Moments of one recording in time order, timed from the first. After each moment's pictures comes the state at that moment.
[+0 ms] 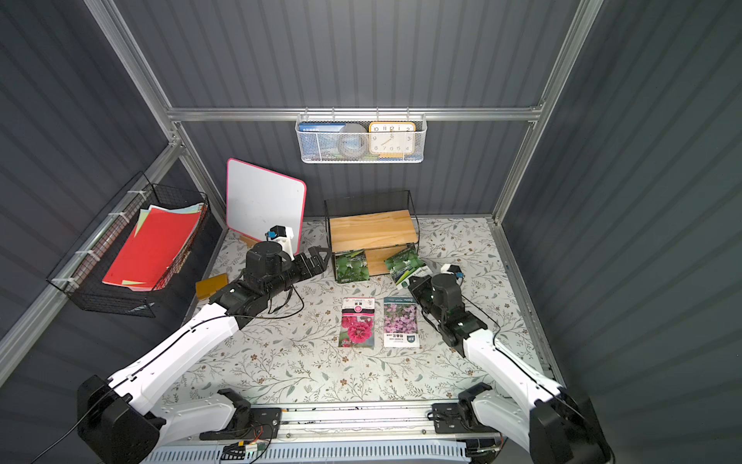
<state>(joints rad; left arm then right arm) -0.49 1.21 1.03 -0.21 0.01 -0.69 0.38 0.98 0.52 0.06 0.02 1.23</state>
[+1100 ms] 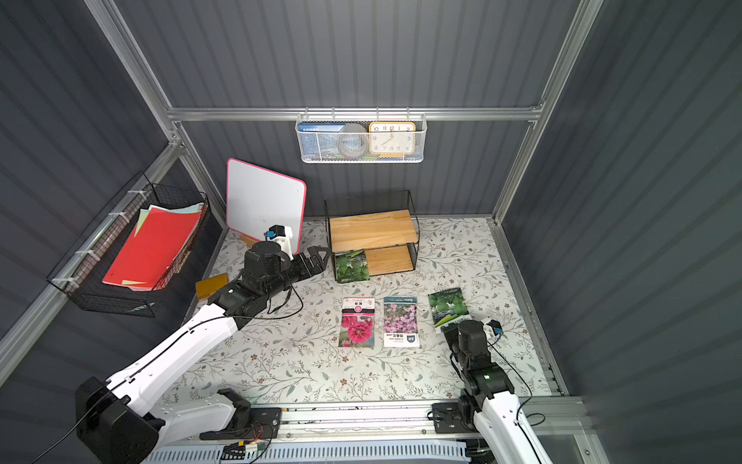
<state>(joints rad) -0.49 1.20 1.03 -0.21 0.00 -0.68 0.16 0.43 0.17 -0.36 0.13 1.28</state>
